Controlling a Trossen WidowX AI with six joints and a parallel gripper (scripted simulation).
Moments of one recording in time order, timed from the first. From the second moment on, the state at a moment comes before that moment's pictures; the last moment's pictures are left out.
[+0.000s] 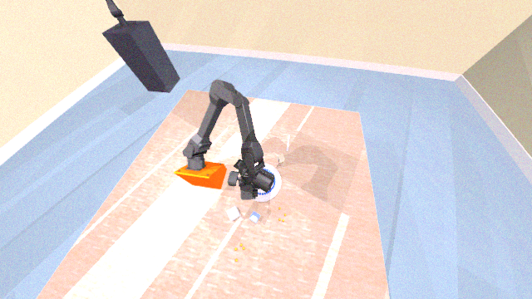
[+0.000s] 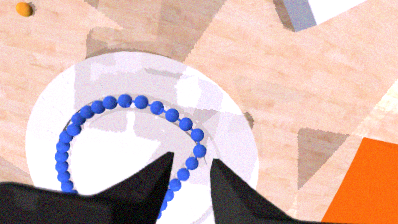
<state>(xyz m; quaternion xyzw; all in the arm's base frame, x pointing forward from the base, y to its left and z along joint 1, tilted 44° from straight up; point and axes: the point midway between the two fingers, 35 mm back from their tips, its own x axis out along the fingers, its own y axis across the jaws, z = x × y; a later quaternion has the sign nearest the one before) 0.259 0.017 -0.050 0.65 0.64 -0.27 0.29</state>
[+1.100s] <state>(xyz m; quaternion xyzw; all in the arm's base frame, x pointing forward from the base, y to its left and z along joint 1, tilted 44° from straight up) 0.256 0.031 -0.064 0.66 0.65 -0.27 0.29</state>
